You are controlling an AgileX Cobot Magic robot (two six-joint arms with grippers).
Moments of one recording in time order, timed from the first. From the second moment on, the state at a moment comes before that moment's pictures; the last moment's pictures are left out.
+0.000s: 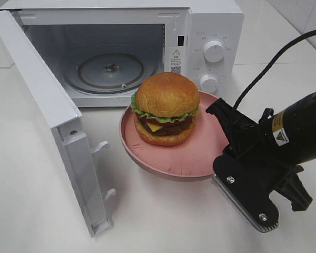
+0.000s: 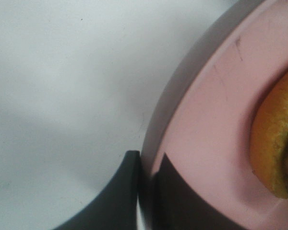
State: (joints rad) left arm -0.04 -0.01 -0.51 -0.14 1.08 0.10; right arm 0.67 1.37 -0.62 -0.20 0.34 -1.46
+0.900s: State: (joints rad) left arm -0.04 -0.01 -0.51 -0.14 1.08 0.10; right arm 0.67 1.40 -0.66 -0.21 0.30 -1.46
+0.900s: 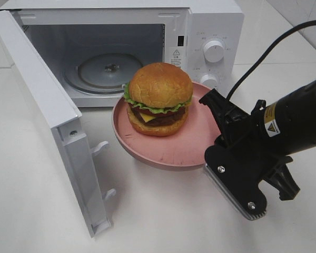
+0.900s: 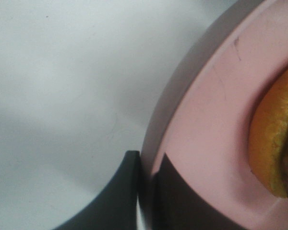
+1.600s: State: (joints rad) left arm -0.04 -0.01 -0.51 -0.14 1.08 0.10; right arm 0.67 1.63 -0.91 -0.21 0.29 -1.46
